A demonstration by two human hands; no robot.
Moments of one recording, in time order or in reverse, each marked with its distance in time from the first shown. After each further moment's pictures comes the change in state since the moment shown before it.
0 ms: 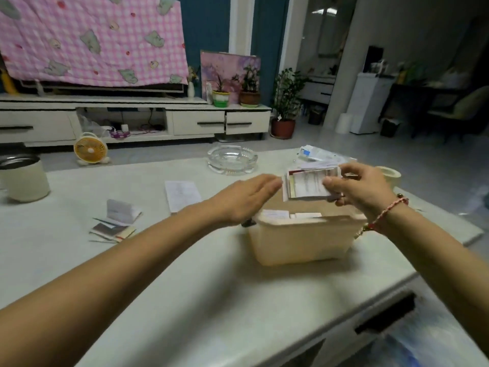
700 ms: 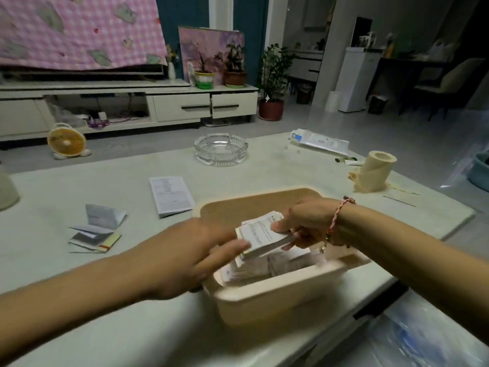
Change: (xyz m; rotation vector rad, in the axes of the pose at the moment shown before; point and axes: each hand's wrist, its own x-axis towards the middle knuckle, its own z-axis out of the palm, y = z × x) left_hand -0.055 -0.013 -0.028 0.254 -0.136 0.275; right_hand 0.020 0.007 0.044 -0.310 -0.557 0.517
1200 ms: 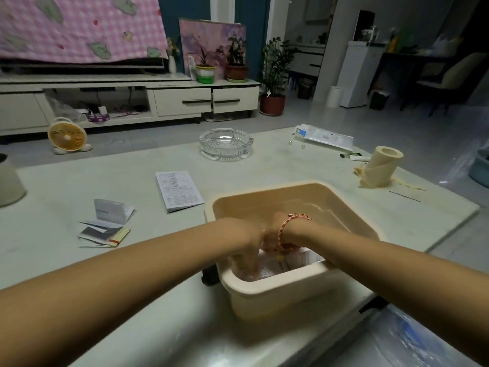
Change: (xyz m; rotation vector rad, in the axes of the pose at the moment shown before) left_hand 0.088 -0.015 0.062 0.346 -0.714 -0.398; right_hand 0.046 -0.008 0.054 -0.587 0.125 0.086
